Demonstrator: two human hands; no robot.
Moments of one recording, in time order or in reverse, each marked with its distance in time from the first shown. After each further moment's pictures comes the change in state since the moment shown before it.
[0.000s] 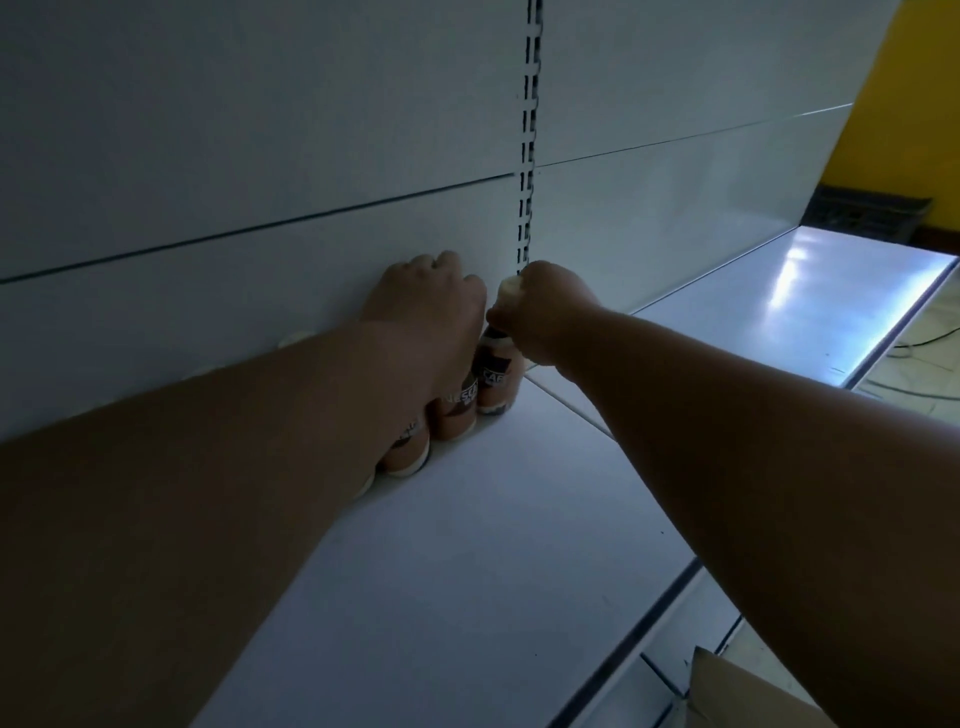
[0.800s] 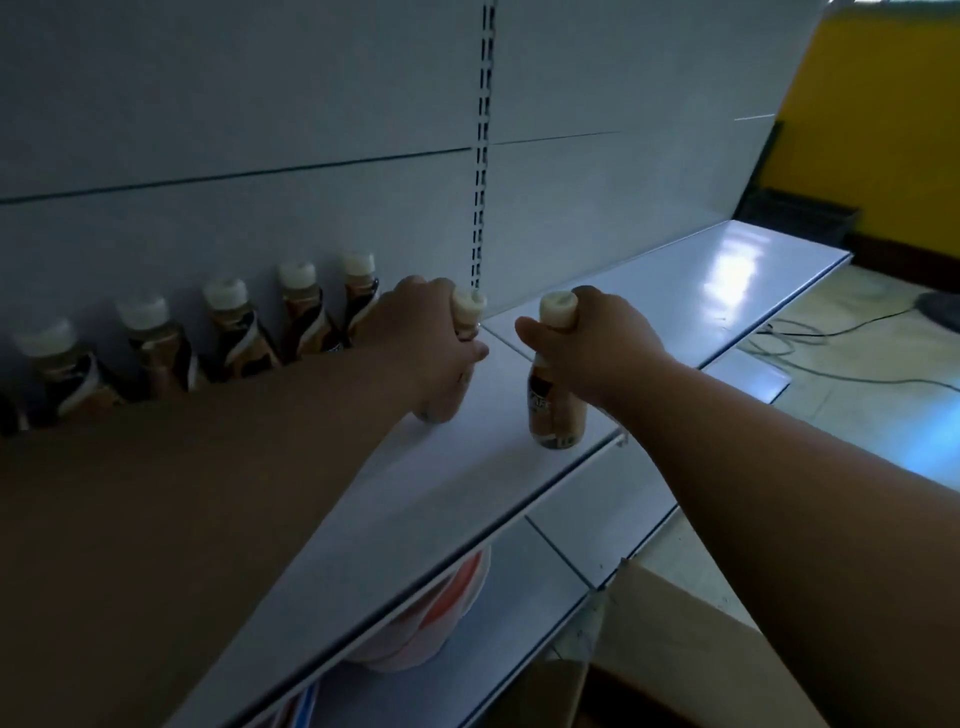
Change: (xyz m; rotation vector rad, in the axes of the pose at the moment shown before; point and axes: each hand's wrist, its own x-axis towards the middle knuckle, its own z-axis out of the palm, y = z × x) left_hand -0.086 0.056 -0.023 -0.684 -0.008 -0.278; right_hand -0.160 0.045 -0.052 -0.123 0.152 0.049
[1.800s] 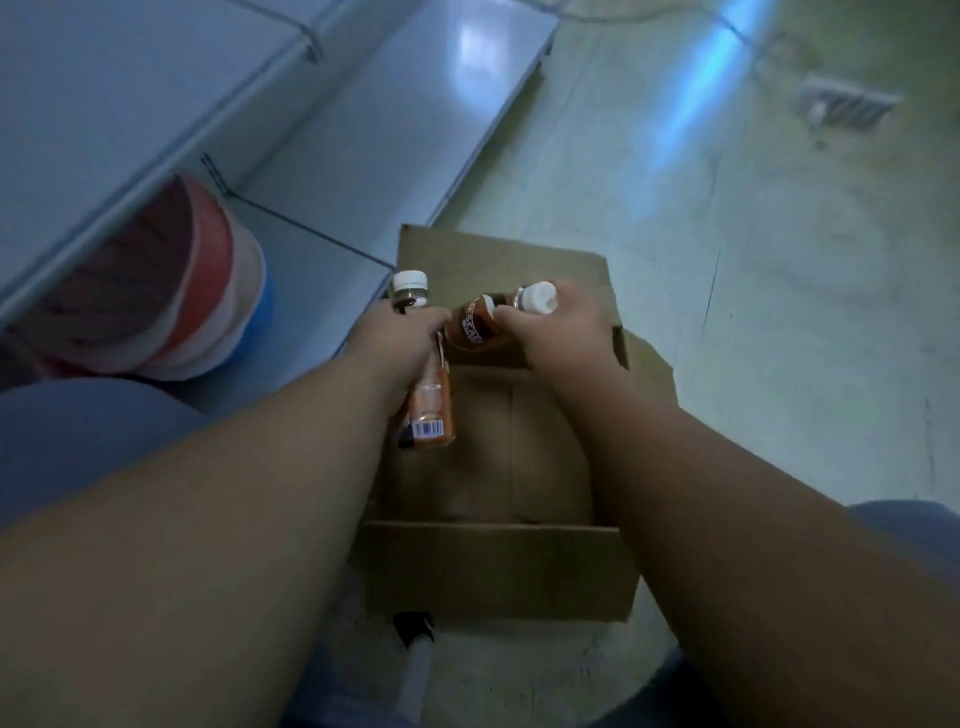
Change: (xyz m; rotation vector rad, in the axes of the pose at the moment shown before) left_hand -0.294 0.129 0.173 -0.795 -0.689 -0.651; right_hand -0.325 0.204 0.018 0.433 0.195 0.767
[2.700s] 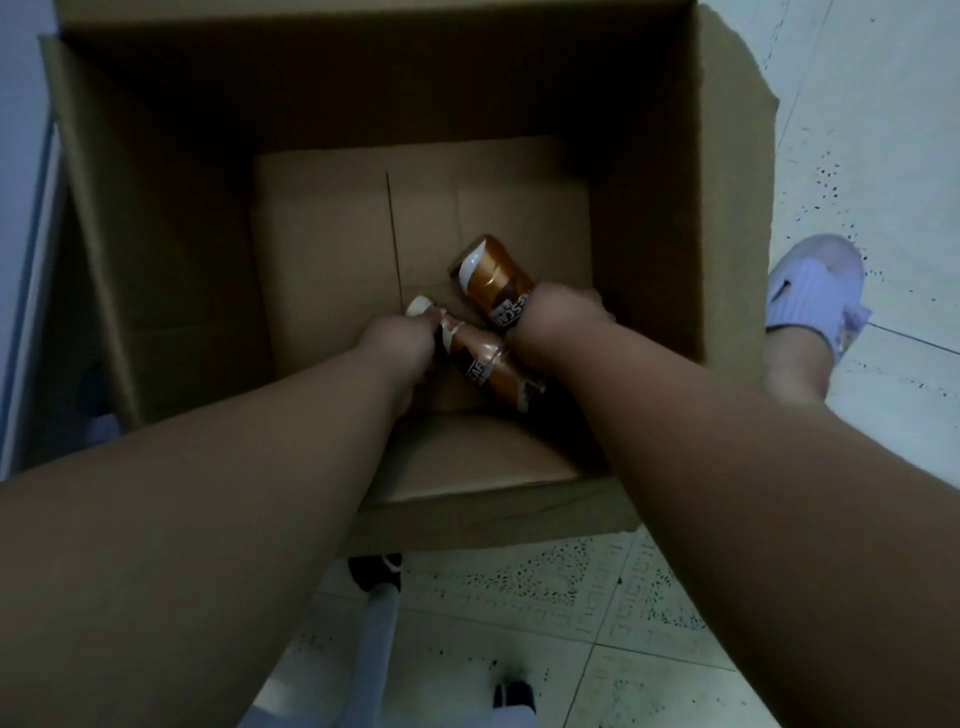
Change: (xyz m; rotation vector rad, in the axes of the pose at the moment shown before) left_hand 0.116 -0.228 0.157 0.280 -0.176 -0.695; right_hand 0.085 0.262 0.050 -0.811 -0.611 0.611
